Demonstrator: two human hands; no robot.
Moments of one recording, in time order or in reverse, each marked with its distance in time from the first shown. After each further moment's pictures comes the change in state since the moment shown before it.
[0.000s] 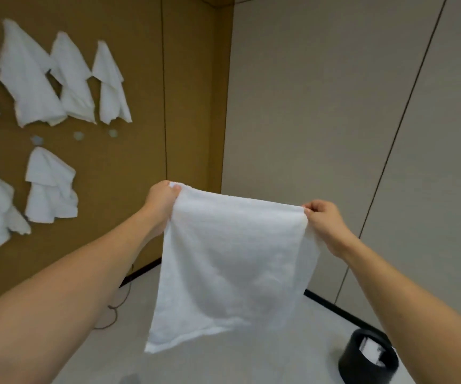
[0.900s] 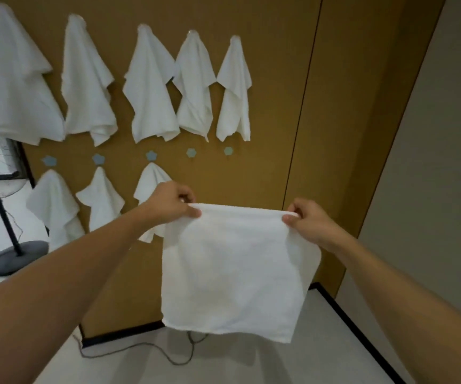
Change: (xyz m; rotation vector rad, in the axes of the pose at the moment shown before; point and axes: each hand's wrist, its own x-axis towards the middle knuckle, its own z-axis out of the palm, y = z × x) left_hand 0.386 -0.004 -0.201 0.904 0.245 0.087; right_hand 0.431 -0.097 0.445 -0.164 -0.707 -0.429
